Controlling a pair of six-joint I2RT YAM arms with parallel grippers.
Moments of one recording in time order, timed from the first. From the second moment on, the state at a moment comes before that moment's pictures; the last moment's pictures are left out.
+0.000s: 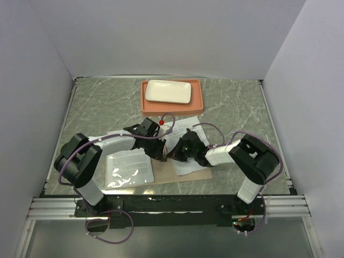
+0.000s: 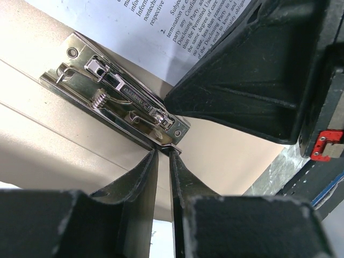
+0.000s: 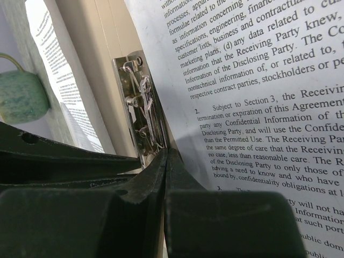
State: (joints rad) left arm -0.66 1.65 0.91 -0.33 0.36 -0.12; right arm 0.76 1.71 0.61 0.39 -0.13 1.14
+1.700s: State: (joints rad) left arm -0.74 1.69 1.11 -0.57 0.20 -0.10; right arm 0.78 1.73 0.62 0.42 -0.08 1.16
